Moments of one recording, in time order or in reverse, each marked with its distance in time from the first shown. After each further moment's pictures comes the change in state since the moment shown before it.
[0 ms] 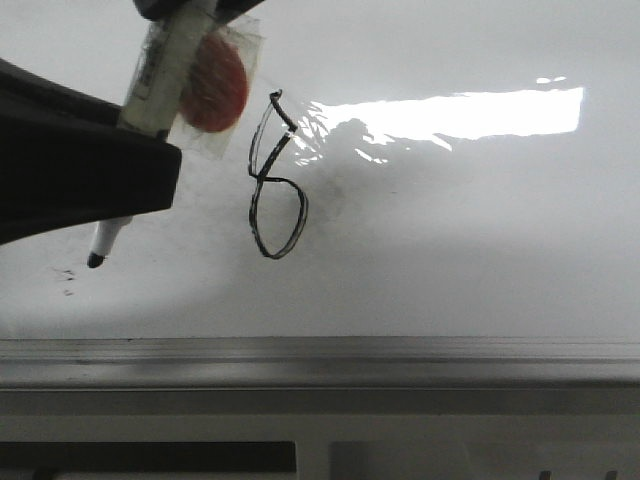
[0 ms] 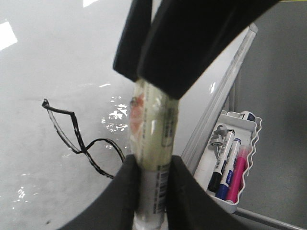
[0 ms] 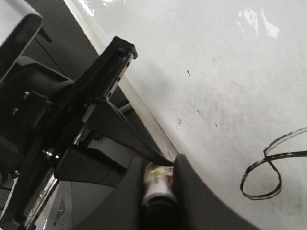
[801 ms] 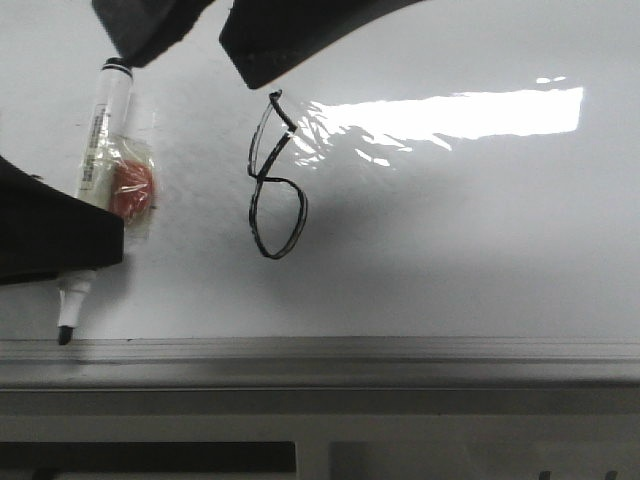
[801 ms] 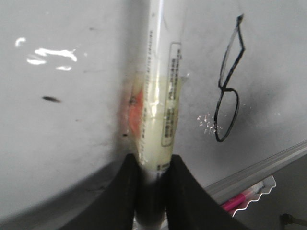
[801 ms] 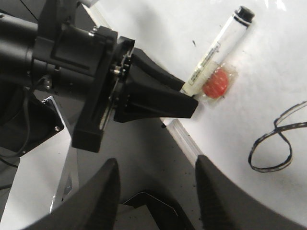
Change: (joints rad) left arm -0.006 0.073 0.000 -0.739 0.226 -0.103; right arm 0.000 0.000 0.000 0.002 0.081 0.020
